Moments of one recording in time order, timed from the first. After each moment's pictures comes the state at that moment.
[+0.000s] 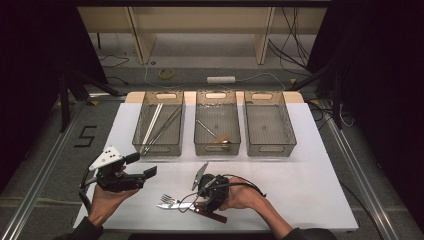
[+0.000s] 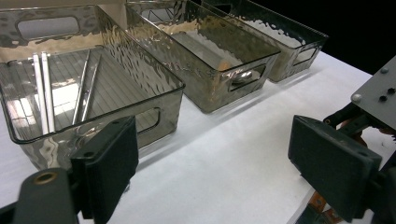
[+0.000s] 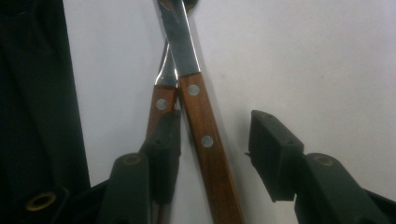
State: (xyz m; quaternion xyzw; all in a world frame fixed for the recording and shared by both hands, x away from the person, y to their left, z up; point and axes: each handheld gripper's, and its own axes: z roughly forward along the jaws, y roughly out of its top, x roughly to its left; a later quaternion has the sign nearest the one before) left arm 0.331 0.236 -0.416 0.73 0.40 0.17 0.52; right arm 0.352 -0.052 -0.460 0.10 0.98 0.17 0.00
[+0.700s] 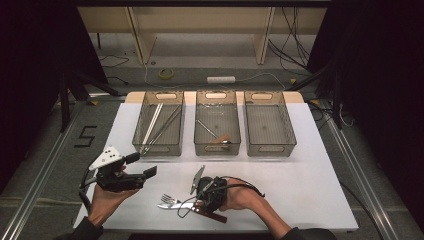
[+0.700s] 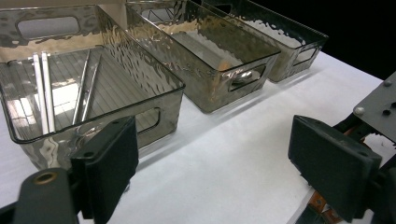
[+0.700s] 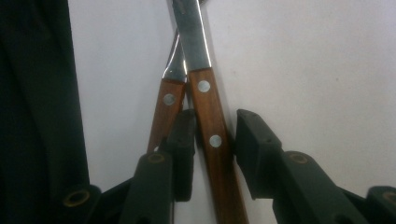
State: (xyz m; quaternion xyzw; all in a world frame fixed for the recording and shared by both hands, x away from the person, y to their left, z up) left arm 0.331 0.237 -0.416 0.73 0.40 0.17 0.52; right arm 0.347 -0.047 -0.465 0.08 0.98 0.16 0.01
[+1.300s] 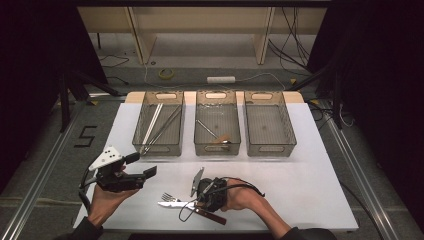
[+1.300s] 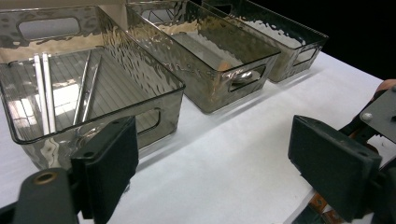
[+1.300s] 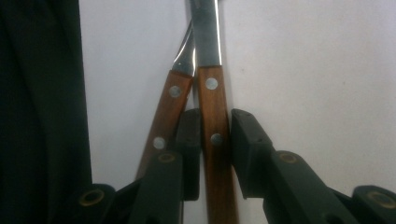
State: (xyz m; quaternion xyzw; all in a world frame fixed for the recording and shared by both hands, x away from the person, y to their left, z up) left arm 0.330 0.237 -0.415 0.73 0.40 0.17 0.52; right arm 0.345 -0.048 -0.464 0.05 0.99 0.15 0.01
